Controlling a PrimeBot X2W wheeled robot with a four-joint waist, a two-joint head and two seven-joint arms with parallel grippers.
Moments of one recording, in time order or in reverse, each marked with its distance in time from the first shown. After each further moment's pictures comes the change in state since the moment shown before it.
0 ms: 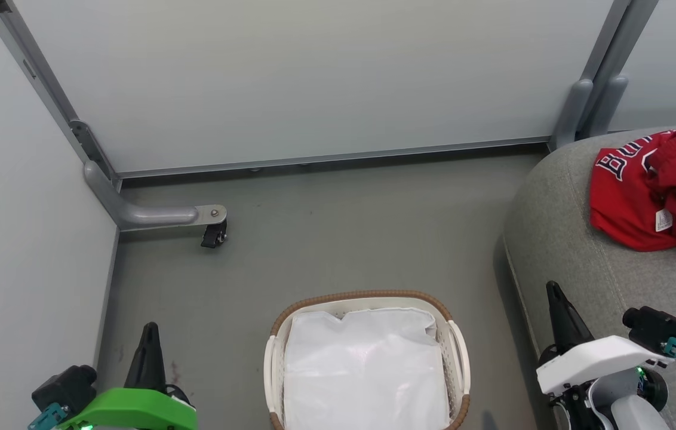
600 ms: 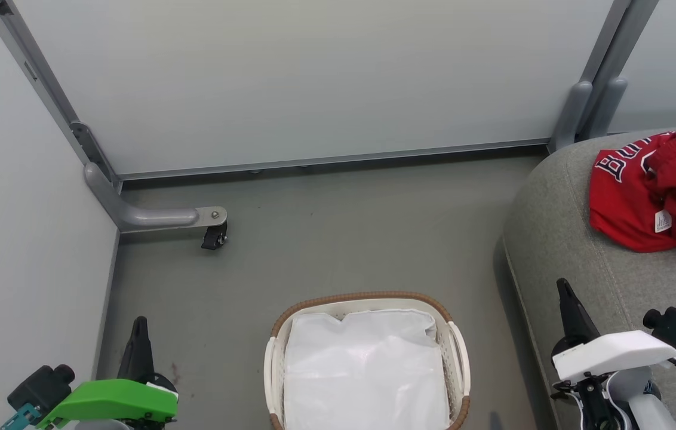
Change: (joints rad) left arm -0.015 0.000 0.033 -0.025 -0.243 0.000 0.069; right arm 0.001 -0.001 -0.030 -0.029 0.248 0.000 0.070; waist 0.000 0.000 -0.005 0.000
